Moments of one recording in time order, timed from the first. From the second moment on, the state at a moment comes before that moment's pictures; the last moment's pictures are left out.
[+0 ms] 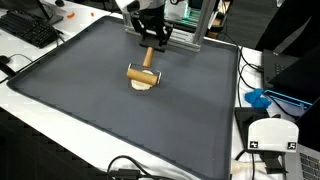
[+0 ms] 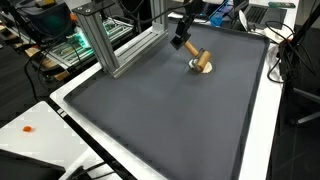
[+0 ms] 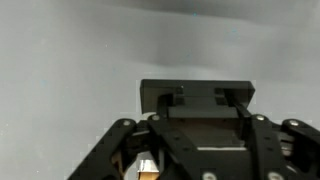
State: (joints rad) arm 0.14 0.30 0.08 -1.98 -0.11 2.00 0.12
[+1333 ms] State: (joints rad) arm 0.14 0.32 0.08 -1.94 -0.10 1.89 0.13
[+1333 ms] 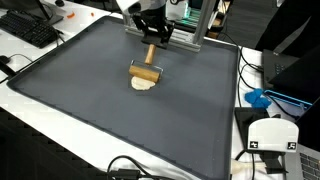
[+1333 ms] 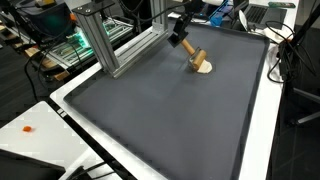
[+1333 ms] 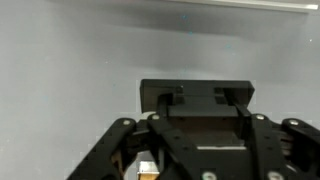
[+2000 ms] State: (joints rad) arm 0.14 0.32 0.08 -1.94 -0.10 1.79 0.11
